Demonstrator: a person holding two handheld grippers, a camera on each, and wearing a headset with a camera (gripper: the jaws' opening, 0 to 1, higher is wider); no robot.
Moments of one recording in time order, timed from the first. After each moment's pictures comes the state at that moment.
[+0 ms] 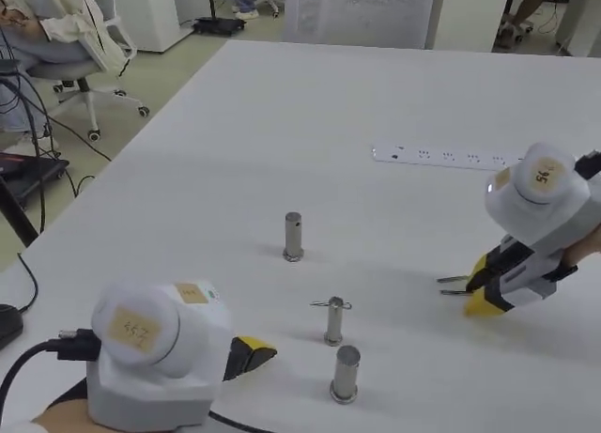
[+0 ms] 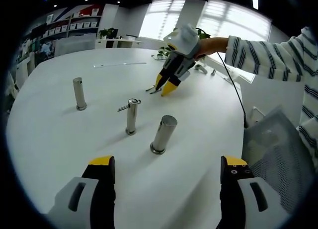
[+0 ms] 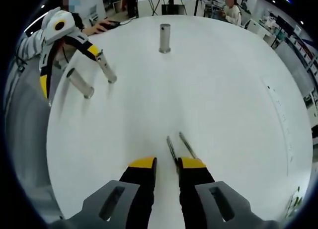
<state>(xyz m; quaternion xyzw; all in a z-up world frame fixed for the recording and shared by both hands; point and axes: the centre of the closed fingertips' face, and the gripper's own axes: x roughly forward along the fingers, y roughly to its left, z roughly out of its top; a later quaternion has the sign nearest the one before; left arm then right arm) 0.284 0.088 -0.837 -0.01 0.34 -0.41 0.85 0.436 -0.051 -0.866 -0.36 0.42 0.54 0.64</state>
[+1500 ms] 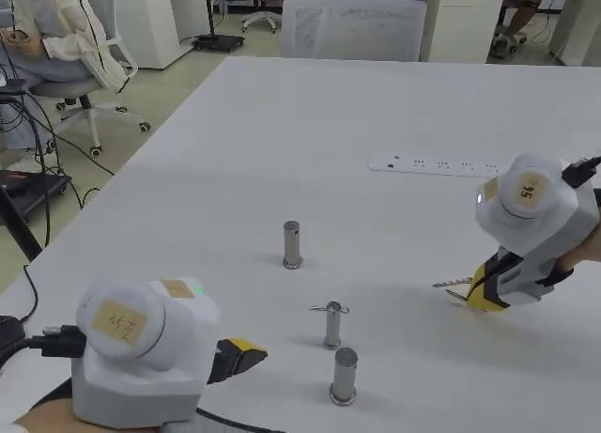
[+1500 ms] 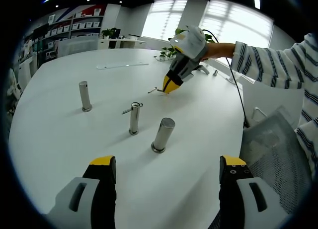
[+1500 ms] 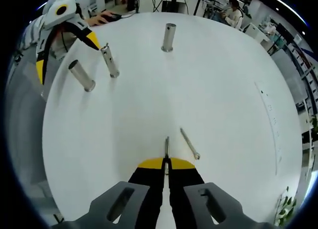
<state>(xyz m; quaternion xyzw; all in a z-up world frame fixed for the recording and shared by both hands) 0.281 0.094 -0.826 -0.01 0.35 -0.40 0.85 0.430 -0.063 -0.854 -0.40 0.40 0.51 0.64</state>
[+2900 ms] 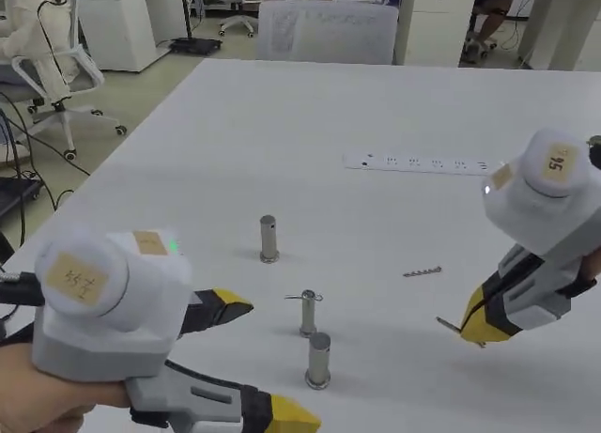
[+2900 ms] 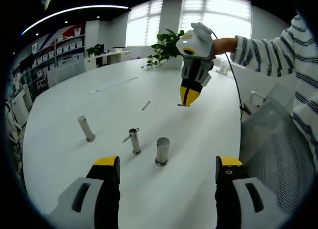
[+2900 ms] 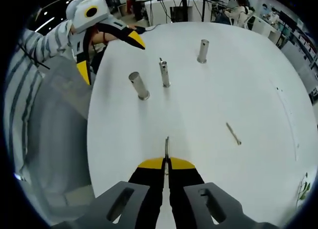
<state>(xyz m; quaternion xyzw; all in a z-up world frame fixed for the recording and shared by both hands) 0.289 0.092 -0.790 0.08 0.29 -0.43 0.85 0.338 -0.059 -0.816 -0.32 0.44 0.57 0.62</state>
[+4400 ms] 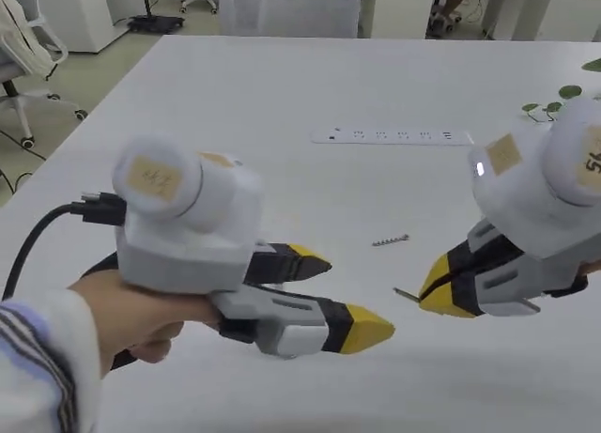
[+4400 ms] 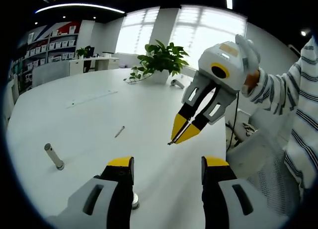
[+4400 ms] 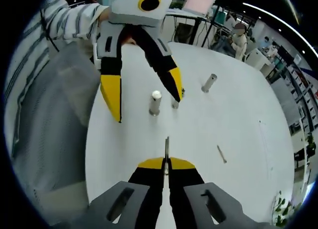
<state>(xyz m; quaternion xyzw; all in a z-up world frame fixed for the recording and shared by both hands) 0.309 0.006 -0.758 0.00 0.27 -0.49 0.83 0.317 -0.043 -0.781 -0.41 0.29 0.55 0.66</state>
